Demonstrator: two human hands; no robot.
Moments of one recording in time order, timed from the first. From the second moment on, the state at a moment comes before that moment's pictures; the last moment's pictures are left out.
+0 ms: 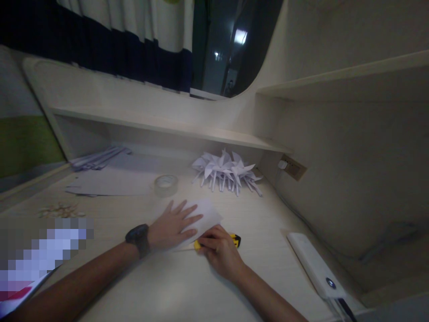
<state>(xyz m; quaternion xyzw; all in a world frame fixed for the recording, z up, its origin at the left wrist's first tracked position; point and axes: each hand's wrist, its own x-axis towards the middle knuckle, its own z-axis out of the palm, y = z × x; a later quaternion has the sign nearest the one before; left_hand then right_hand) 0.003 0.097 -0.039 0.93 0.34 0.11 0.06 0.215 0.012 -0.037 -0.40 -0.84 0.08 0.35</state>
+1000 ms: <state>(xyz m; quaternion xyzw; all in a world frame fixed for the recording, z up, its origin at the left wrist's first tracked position) 0.003 0.094 -0.037 0.93 0.35 0.12 0.05 0.187 -0.001 -0.035 -0.40 -0.85 0.10 0.34</state>
